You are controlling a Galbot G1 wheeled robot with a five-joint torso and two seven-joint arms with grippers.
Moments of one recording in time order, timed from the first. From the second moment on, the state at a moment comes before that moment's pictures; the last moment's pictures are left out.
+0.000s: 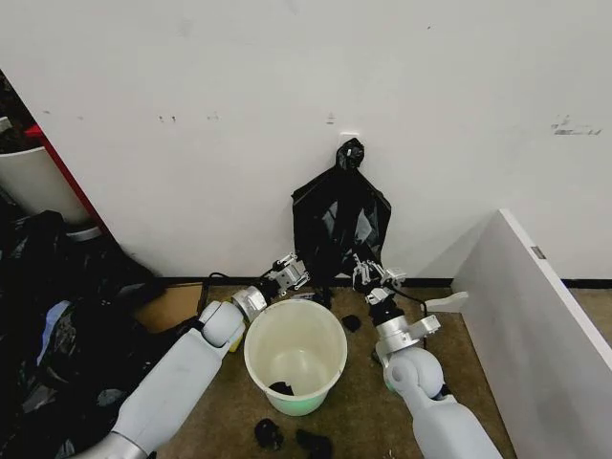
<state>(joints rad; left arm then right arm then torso) 0.77 -1.17 0.00 -1.36 0.09 -0.40 0.25 -1.16 1.34 0.27 1.71 0.66 0.31 -0.25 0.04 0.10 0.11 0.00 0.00</state>
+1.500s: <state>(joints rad) 1.32 -1.08 -0.24 -2.19 -0.78 -0.28 0.01 -1.75 1.38 0.36 2.34 0.63 0.46 -0.36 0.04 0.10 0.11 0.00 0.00</state>
